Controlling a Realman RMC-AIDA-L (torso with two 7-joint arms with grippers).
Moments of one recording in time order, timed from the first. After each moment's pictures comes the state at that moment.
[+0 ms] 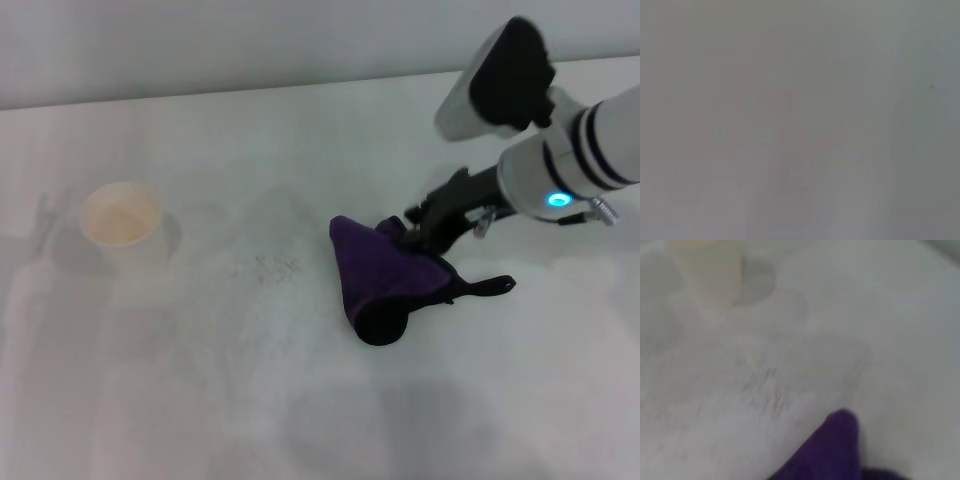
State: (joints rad) left arm -0.41 -2.08 2.77 0.12 -1.37 1.26 -0.21; right arm 0.49 2.01 -1.53 -1.16 0.78 1.15 -0.83
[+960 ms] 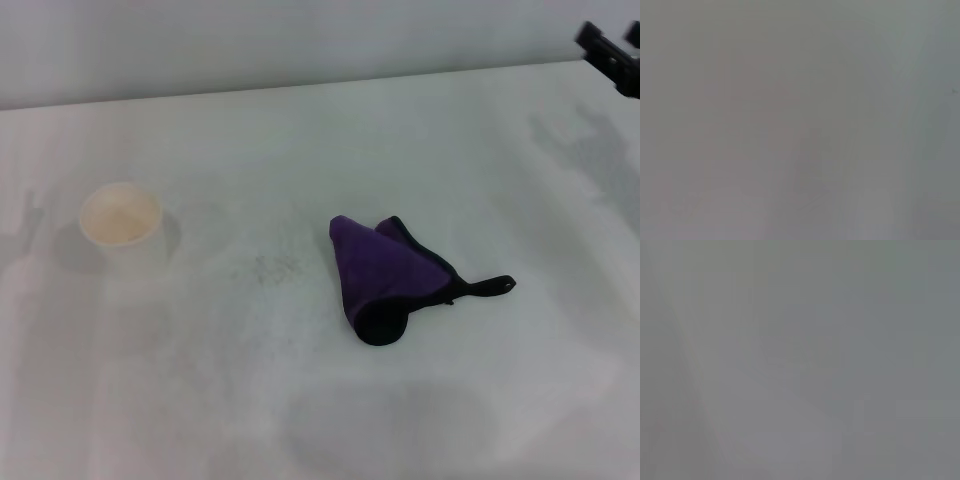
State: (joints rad) left arm -0.41 -2.08 2.77 0.11 -1.42 1.26 -0.21; right arm 0.34 2.01 -0.89 -0.40 2.23 1.07 -2.16
